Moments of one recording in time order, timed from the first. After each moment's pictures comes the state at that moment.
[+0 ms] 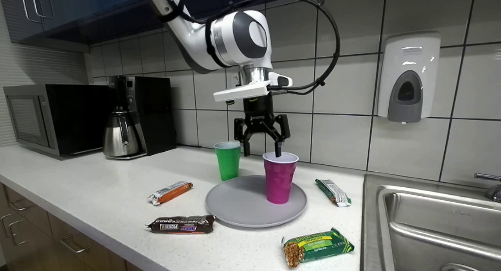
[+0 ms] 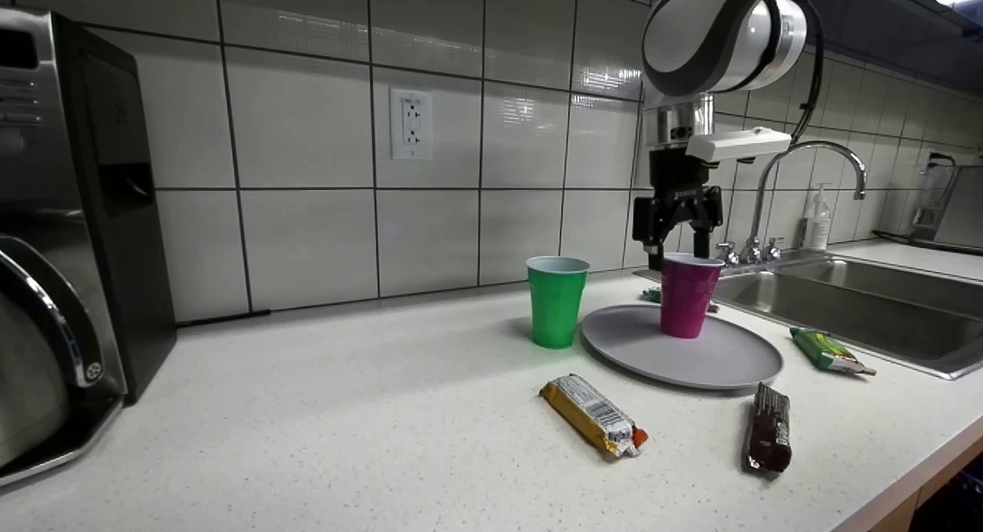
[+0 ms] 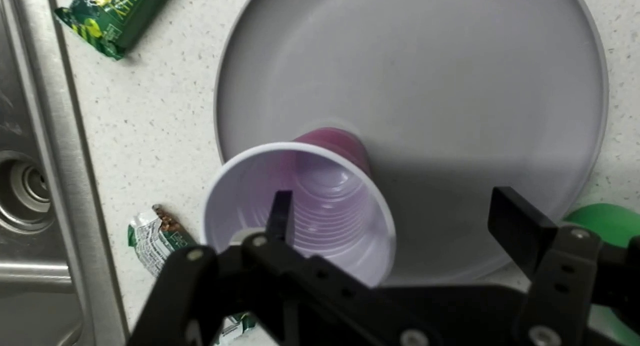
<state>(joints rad) -0.01 0.24 -0.05 -2.03 -0.16 2.22 -0.02</state>
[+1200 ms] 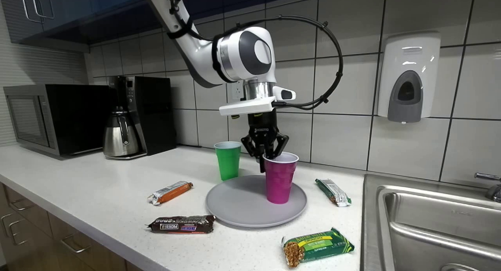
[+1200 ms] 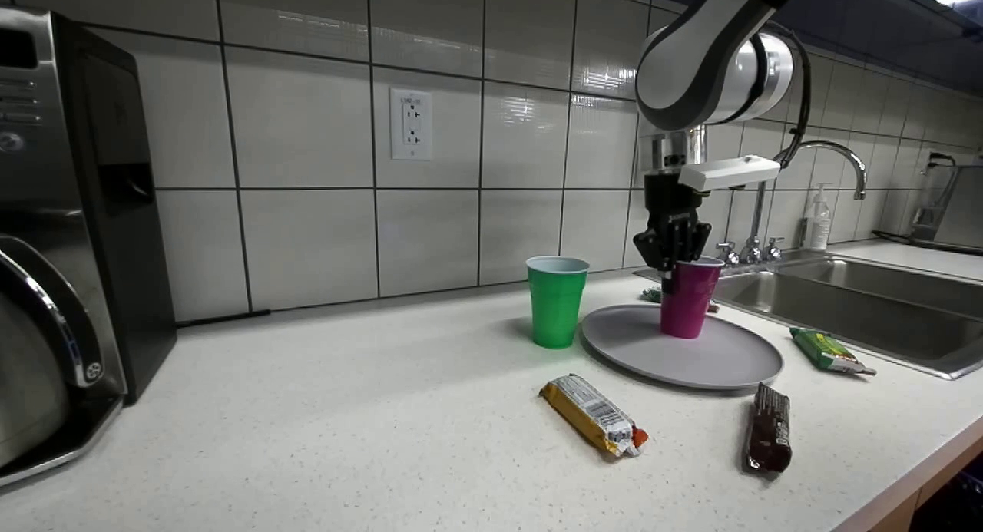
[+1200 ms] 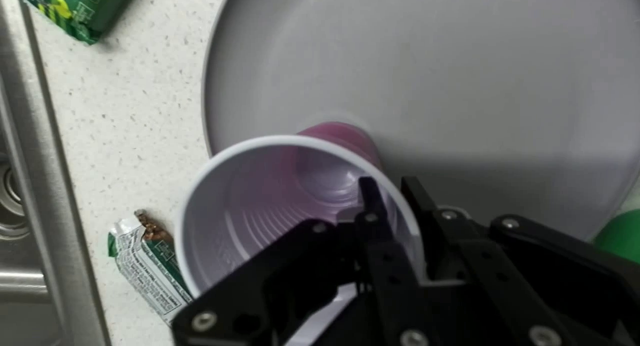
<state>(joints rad) -0.02 0.32 -0.06 -2.01 -0.16 2.28 -0.02</state>
